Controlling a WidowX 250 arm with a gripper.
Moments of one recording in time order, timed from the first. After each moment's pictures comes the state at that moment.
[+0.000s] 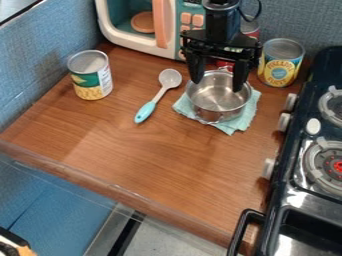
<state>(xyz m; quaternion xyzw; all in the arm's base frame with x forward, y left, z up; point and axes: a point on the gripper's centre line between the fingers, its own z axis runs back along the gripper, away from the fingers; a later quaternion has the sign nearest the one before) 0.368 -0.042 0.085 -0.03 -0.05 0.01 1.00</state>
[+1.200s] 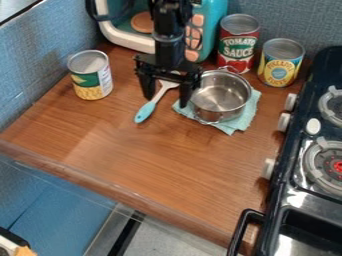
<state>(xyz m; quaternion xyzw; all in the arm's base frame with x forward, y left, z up) 0.364 0.044 0.030 0.02 -0.04 0.07 1.00</state>
